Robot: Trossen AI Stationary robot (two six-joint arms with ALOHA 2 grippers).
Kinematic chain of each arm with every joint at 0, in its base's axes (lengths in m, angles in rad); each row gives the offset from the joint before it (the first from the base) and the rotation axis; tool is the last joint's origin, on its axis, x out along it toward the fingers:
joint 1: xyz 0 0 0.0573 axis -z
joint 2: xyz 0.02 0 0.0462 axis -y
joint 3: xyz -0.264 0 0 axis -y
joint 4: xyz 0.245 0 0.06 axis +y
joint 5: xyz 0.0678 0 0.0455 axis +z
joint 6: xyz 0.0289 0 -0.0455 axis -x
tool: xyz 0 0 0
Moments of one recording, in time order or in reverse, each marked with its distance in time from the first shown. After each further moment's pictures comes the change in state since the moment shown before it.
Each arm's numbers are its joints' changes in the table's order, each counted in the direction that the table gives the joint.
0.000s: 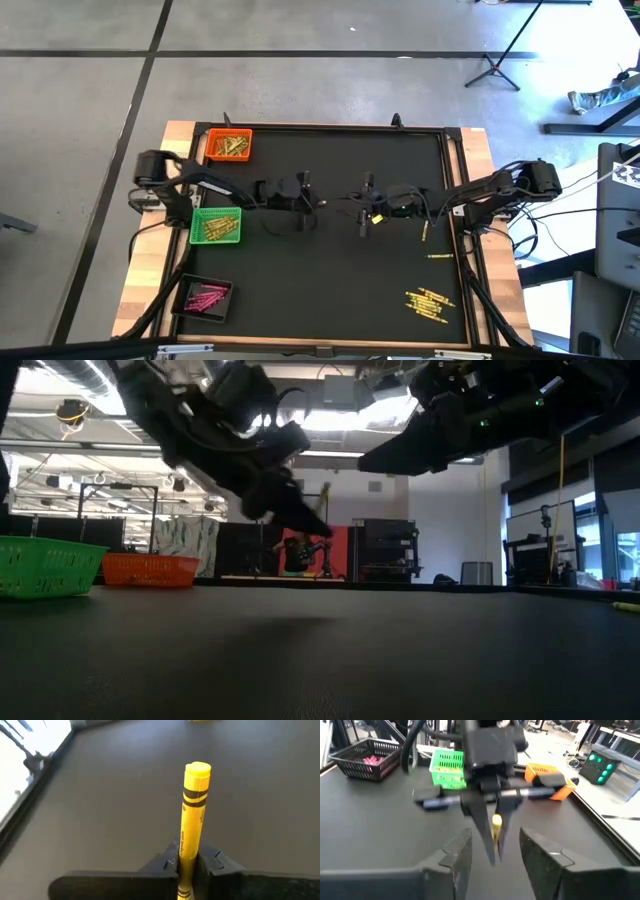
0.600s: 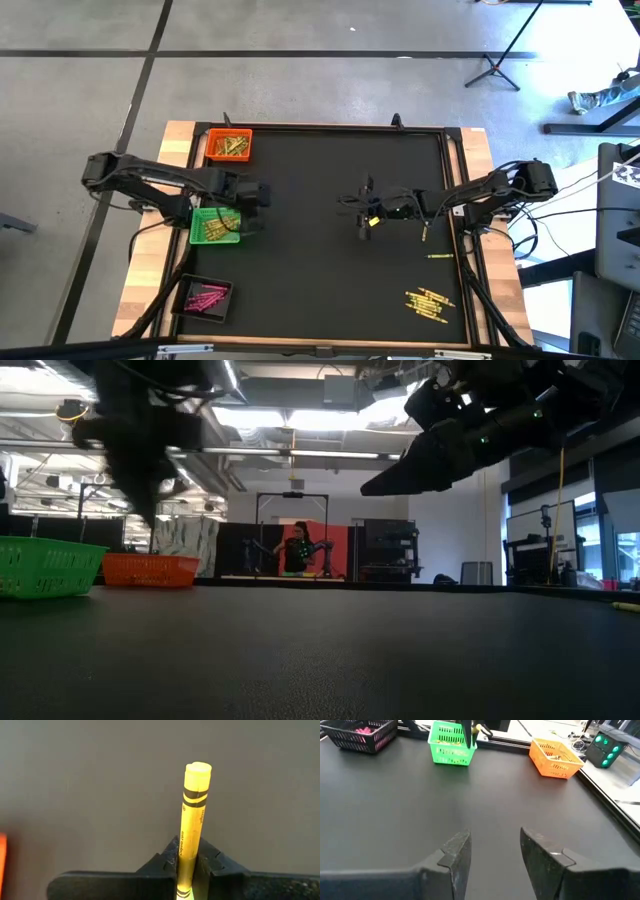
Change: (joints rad) left arm 0.062 0.455 0.064 1.271 0.010 0.402; right arm 0.001 -0.035 -0.001 0.066 -0.007 -0.004
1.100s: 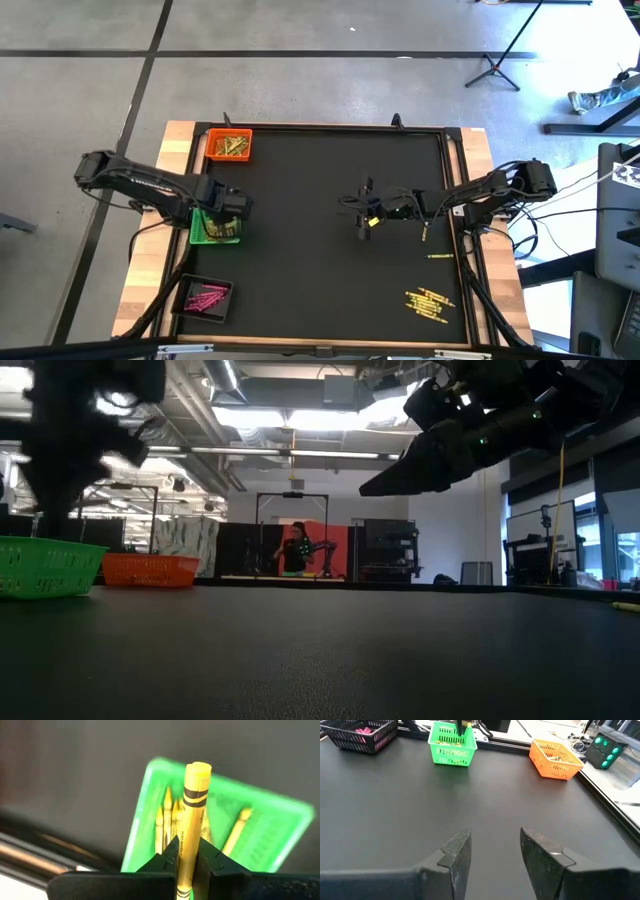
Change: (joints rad) left arm 0.116 0.102 -0.072 0.334 -0.019 0.310; right arm 0.000 -0.010 0.000 -0.011 0.000 0.005
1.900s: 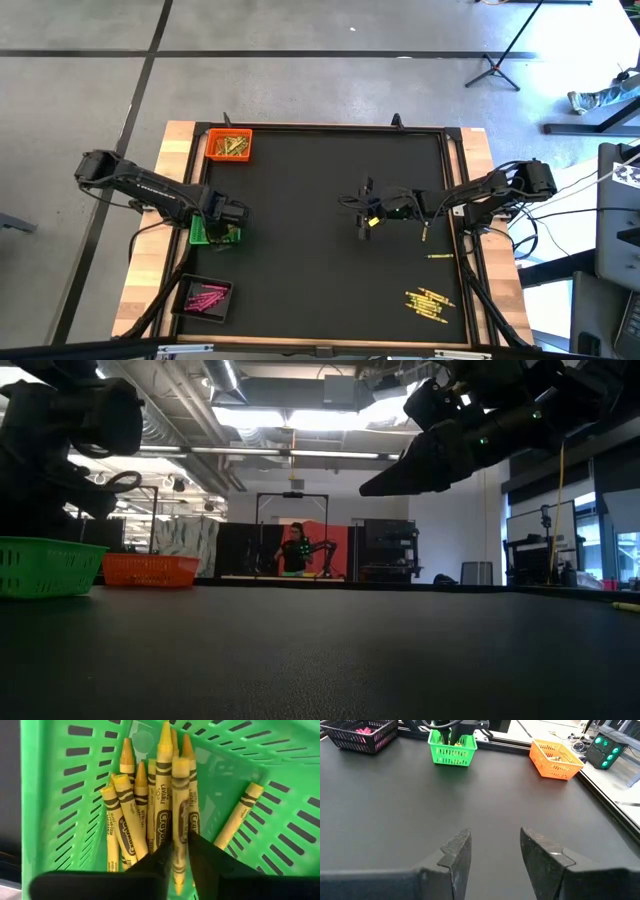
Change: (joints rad) left arm 0.033 -0.001 -0.245 -0.213 -0.187 0.101; right arm 0.000 0.000 0.000 -0.001 0.000 0.000
